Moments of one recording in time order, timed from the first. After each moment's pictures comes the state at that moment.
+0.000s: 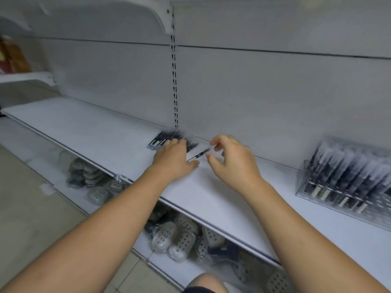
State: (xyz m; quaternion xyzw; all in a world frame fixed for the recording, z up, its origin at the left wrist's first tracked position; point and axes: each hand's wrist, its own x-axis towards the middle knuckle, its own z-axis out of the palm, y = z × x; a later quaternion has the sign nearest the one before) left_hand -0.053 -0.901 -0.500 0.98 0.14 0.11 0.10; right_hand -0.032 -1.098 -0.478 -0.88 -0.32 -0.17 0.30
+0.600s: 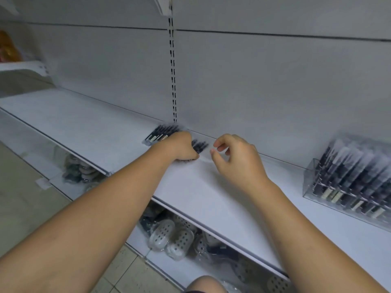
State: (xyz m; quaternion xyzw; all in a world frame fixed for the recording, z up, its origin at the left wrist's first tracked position) left_hand -0.001 -0.893 -0.482 0.98 0.14 -0.06 0.16; right_hand -0.010 -1.096 -0.493 -0.88 -0.30 -0.15 0.33
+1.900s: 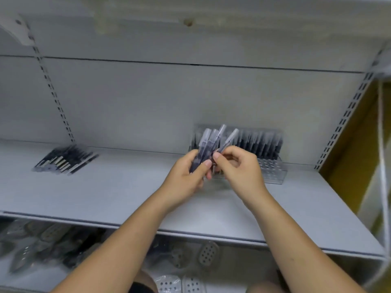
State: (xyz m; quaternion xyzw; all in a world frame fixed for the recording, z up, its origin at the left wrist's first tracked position) left_hand -0.106 -1.186 -0.471 0.74 -0.21 0.04 0.64; right_hand -0.111 -1.351 -0.455 -0.75 -0.13 -0.17 0.62
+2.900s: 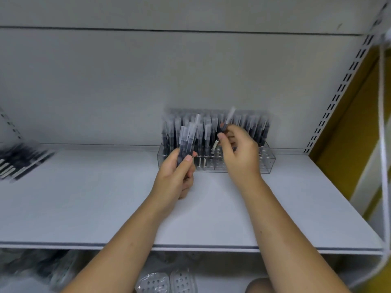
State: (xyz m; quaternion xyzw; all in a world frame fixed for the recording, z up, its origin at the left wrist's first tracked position) left_hand -0.060 -1.229 -0.531 0.63 -0.15 -0.01 0.76; right_hand -0.021 -1.414 -0.515 -0.80 -0.10 -0.37 0.45
